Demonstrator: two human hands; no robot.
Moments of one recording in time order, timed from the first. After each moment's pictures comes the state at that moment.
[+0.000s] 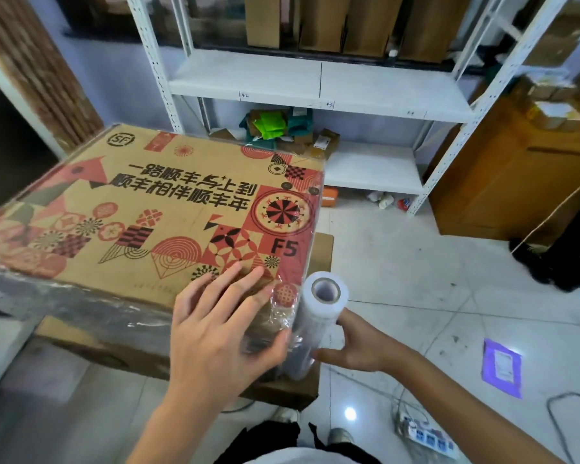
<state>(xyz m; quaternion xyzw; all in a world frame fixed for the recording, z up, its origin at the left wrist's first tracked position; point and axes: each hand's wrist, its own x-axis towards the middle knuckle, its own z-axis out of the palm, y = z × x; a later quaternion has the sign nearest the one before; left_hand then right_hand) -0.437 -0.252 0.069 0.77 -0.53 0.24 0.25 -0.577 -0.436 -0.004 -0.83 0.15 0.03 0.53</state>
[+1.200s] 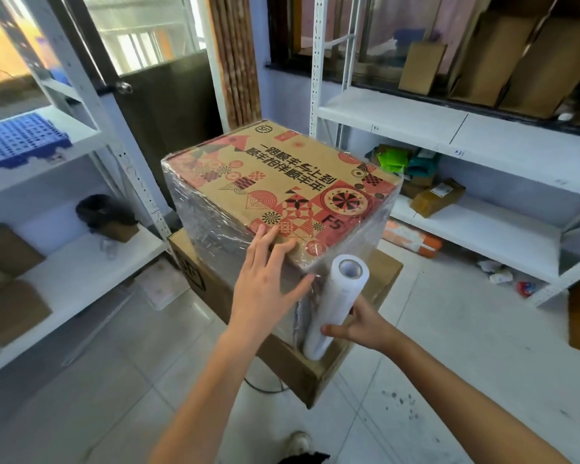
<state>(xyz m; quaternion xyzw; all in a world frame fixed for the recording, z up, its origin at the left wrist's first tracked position) -0.518 -0.255 0.059 0.90 -0.27 0.17 0.29 -0.568 -0.451 -0.023 -0.82 0.02 0.07 0.57</state>
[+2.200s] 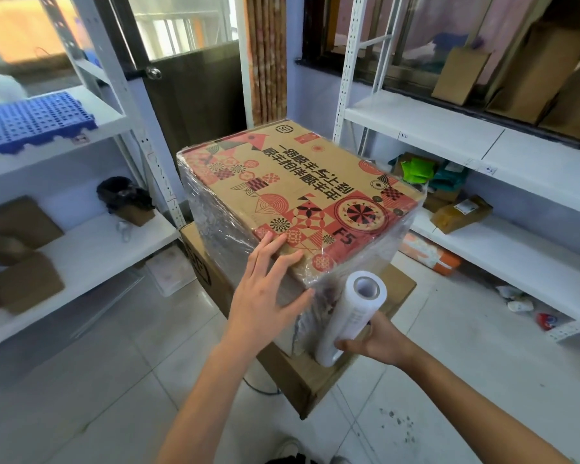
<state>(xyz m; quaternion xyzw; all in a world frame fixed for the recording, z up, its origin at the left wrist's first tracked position) -0.509 -0.250 0.051 0.89 -0.25 0.15 0.34 -0.550 -0.479 -0.026 -0.84 -0.01 0.13 0.53</state>
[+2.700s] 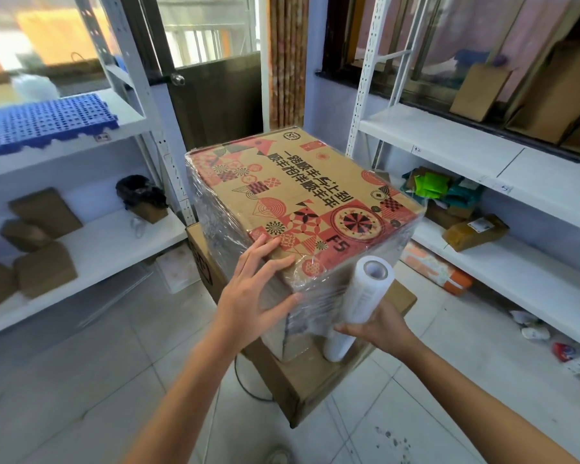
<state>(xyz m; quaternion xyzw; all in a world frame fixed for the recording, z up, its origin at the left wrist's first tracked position) -0.512 -0.255 0.052 0.87 -0.28 0.18 0.36 -0.529 -0.509 -0.016 -0.86 -0.01 0.03 0.51</state>
